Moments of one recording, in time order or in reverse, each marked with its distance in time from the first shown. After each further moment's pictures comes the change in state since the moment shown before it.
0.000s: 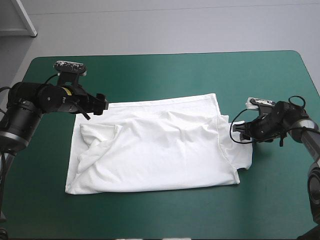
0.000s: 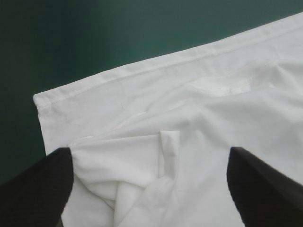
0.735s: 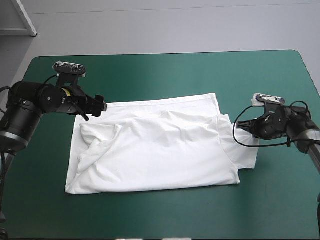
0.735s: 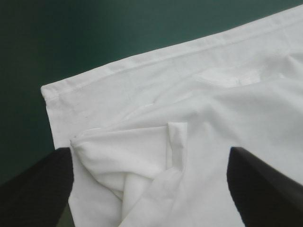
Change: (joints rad) left arm 0.000 0.000 0.000 0.027 0.027 -0.003; right arm 0.041 -0.171 0.044 -0.178 -0.046 0.232
